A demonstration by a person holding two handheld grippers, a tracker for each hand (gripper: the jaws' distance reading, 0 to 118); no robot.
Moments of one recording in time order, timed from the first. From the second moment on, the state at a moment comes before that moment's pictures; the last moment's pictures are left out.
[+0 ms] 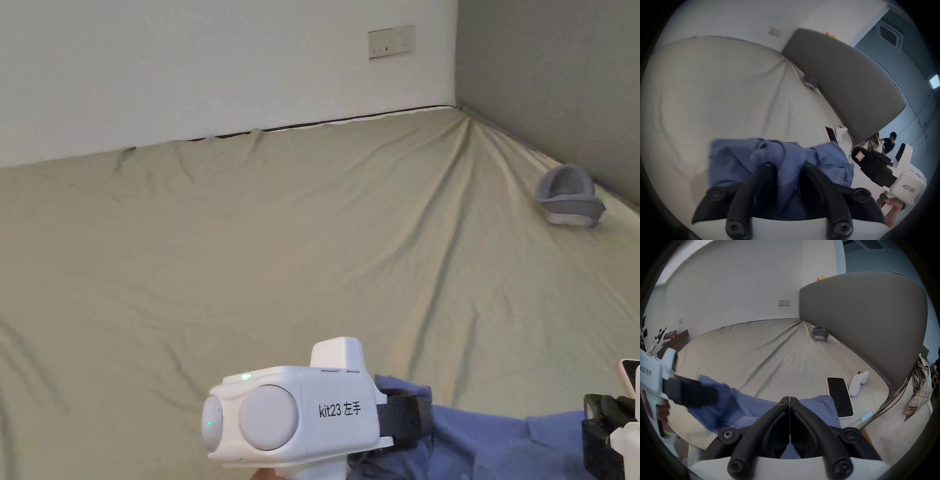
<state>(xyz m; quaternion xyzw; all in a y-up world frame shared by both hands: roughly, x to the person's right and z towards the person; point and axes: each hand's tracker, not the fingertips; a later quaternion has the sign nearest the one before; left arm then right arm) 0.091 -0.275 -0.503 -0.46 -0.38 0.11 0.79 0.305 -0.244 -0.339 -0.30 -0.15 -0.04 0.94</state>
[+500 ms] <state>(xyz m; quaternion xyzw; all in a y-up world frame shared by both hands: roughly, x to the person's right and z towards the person) 0.041 -0.205 -0.481 -0.34 -0.27 0.00 0.90 0.308 -0.237 -0.333 -0.28 -0.14 -0.06 0.95</state>
